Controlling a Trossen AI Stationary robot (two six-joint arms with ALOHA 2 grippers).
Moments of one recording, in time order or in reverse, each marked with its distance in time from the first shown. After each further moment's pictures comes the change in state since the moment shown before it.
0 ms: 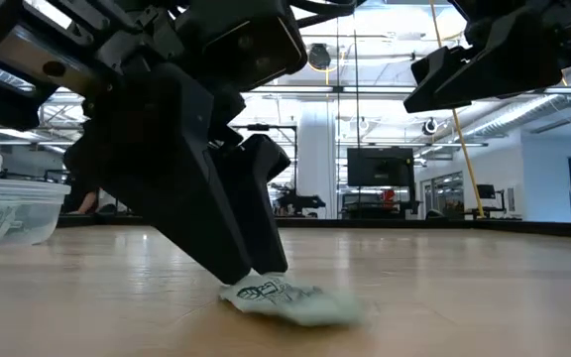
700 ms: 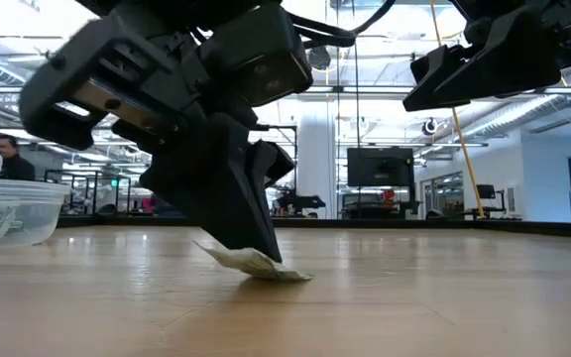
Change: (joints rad) left arm 0.074 -0.007 0.001 -0.104 0.013 0.076; right arm 0.000 0.000 0.000 0.004 0.000 -0.012
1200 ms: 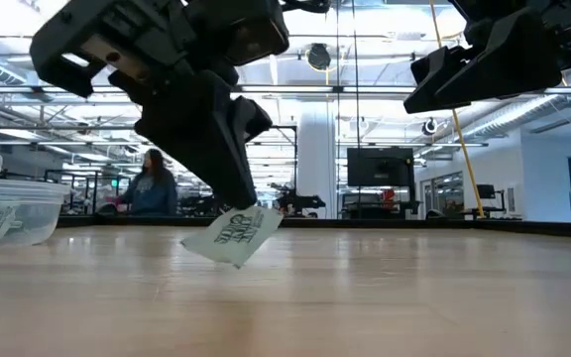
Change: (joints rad) left arm -0.008 -0.142 -0.005 -0.135 -0.111 -0.007; right arm 0.000 0.000 0.000 -0.007 0.000 0.000
